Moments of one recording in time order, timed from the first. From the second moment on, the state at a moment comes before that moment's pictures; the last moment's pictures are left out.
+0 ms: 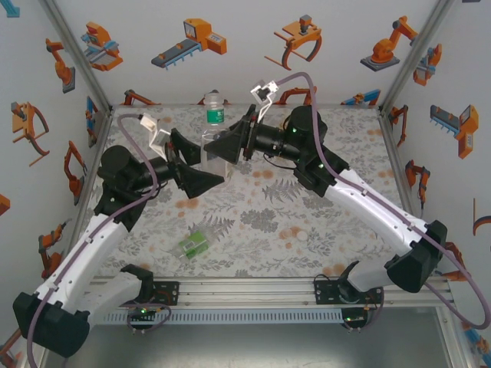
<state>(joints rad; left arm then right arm) -0.43 0.97 0.88 0.32 0.91 -0.48 0.80 1.40 1.40 0.15 -0.54 0.56</state>
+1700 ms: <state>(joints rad) -0.50 0.98 0.96 -0.32 0.65 -0.09 0.68 1.18 0.87 -0.94 0.07 0.73</state>
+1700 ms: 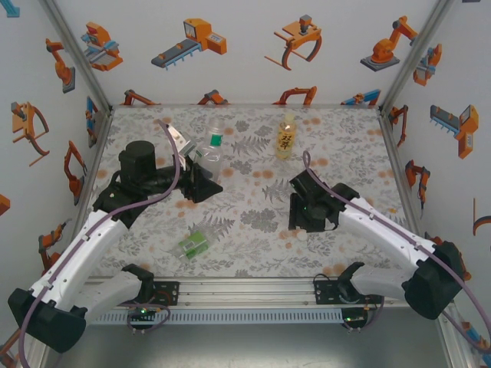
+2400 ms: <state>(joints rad) -0.50 0.98 0.96 -0.32 0.64 -0.09 0.62 1.26 0.77 -0.80 0.10 0.72</state>
